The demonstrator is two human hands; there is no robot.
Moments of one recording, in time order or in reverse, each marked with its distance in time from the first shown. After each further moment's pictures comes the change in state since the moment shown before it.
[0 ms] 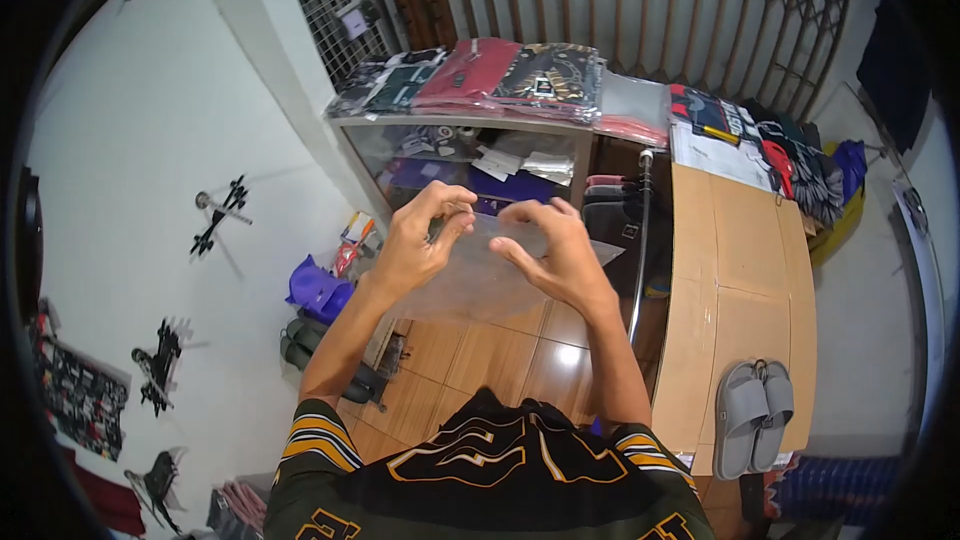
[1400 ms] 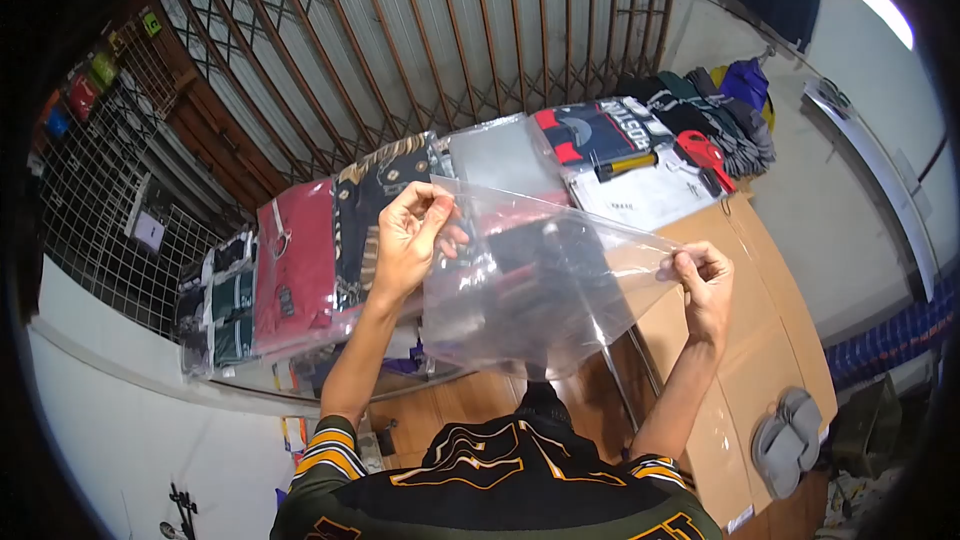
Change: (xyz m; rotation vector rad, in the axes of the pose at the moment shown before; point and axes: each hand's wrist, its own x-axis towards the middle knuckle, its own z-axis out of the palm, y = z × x) left_hand 0.398 -0.331 0.203 -0.949 -0.303 -0.300; right_hand 0.090 0.312 -0.187 0.257 0.971 0.420
